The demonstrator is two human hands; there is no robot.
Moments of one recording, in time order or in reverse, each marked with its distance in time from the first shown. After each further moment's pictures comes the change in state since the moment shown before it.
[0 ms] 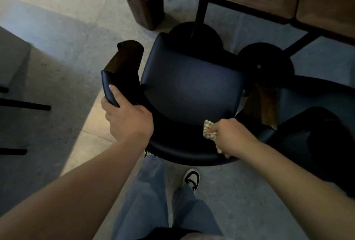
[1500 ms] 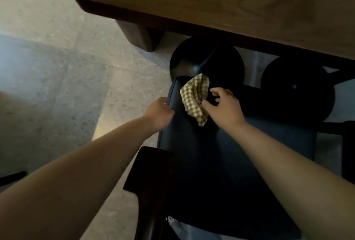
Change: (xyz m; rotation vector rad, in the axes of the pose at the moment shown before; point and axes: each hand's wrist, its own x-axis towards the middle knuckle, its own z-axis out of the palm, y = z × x) left_hand 0.373 0.130 0.197 -0.211 -0.903 0.171; right_hand 0.435 -0.098 -0.074 0.492 0.502 0.087
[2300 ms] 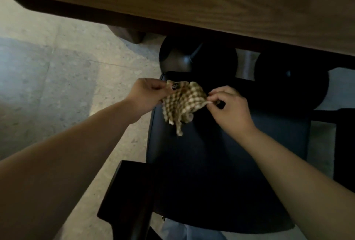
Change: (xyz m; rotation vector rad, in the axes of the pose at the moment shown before) left_hand 0.025 0.029 -0.009 -0.251 0.015 0.193; right_hand -0.006 0.035 -0.018 0.062 0.156 -0.274
